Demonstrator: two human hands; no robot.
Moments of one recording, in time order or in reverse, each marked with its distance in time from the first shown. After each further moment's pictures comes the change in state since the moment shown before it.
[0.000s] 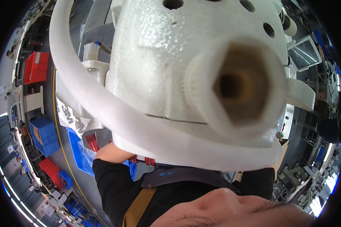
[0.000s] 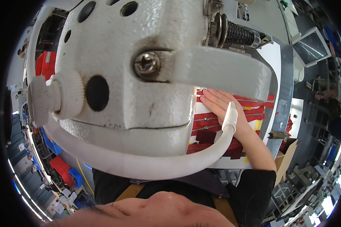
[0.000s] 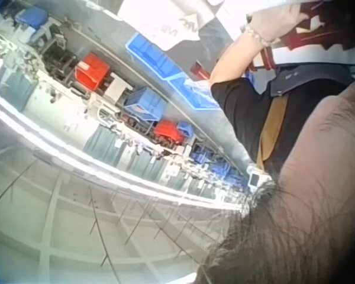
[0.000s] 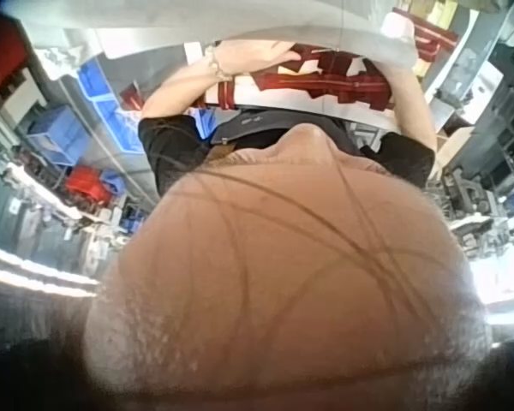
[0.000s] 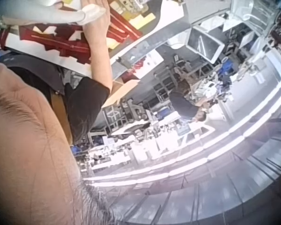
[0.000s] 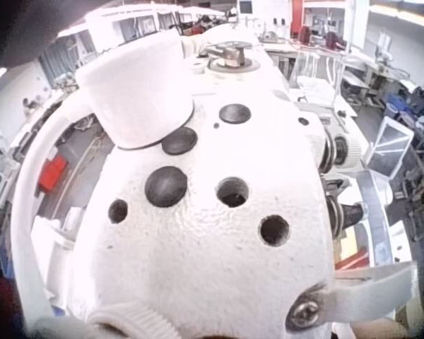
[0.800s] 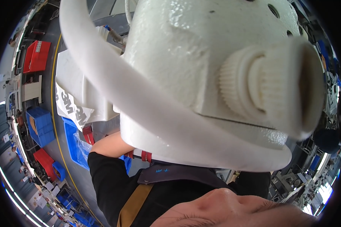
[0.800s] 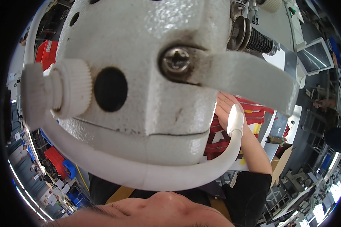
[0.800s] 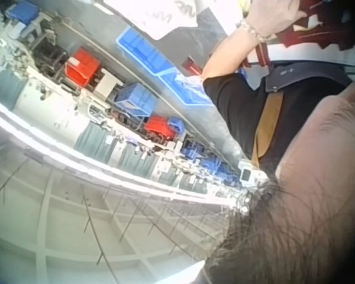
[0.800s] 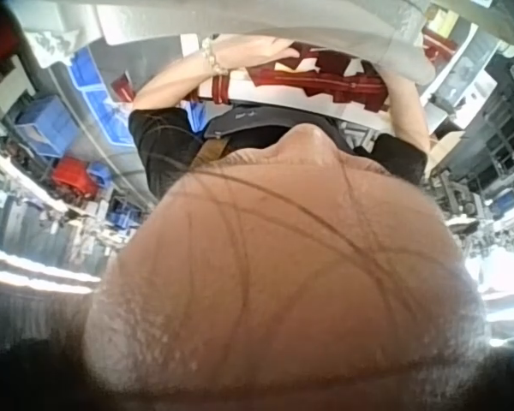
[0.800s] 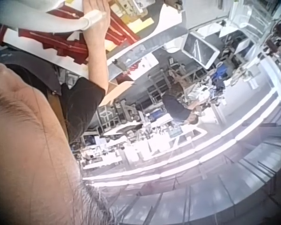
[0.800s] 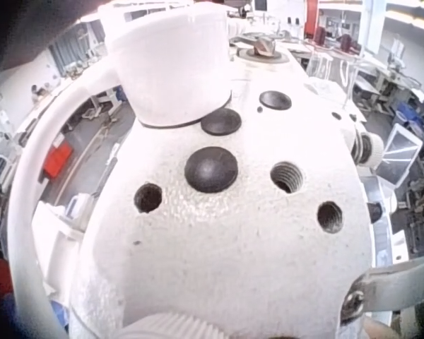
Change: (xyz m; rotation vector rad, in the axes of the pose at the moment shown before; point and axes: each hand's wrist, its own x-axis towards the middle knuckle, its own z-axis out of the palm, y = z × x) left_hand -0.001 0.019 0.007 -0.020 0.058 -0.107; right_hand 0.001 0.009 0.007 -0.089 0.041 -0.110
